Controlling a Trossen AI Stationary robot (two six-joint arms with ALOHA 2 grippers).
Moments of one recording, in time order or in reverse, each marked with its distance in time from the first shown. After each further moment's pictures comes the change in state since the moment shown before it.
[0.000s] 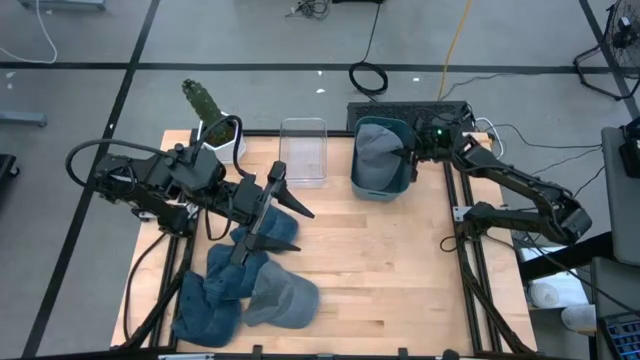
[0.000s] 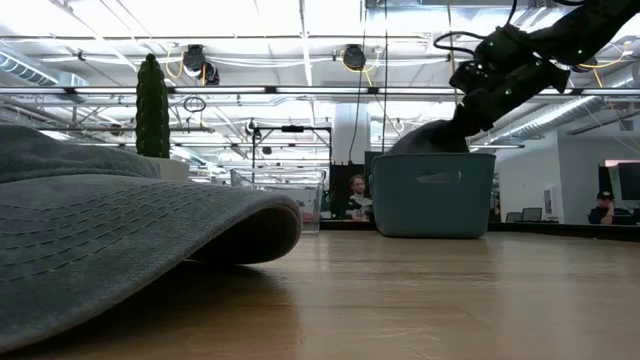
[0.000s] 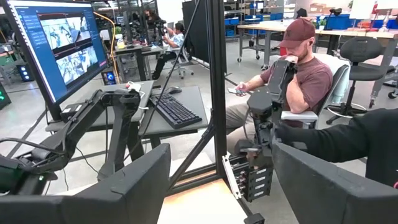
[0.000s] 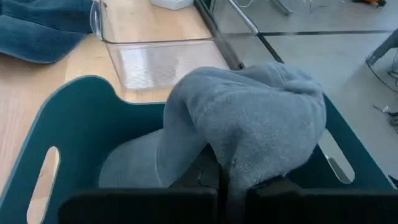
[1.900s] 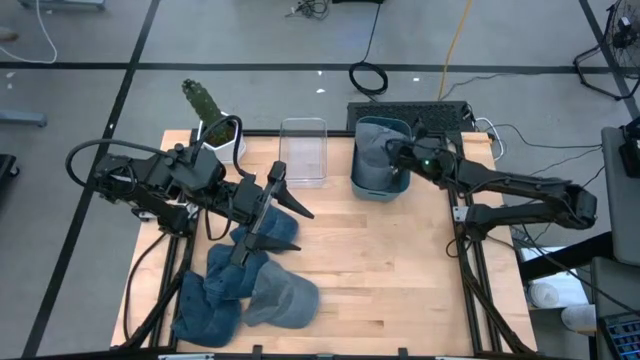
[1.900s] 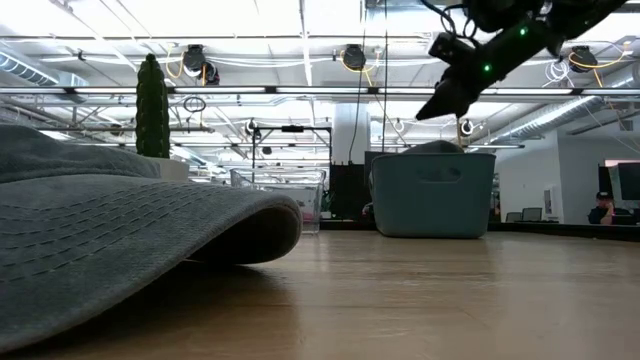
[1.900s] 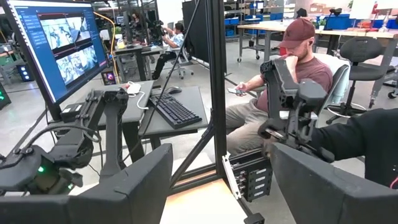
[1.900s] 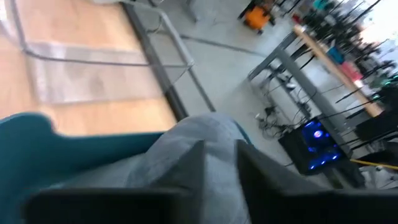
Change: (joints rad) left arm 0.000 0.000 0.000 0.000 0.000 0.000; right arm 0.492 -0.024 0.052 0.061 0.846 0.002
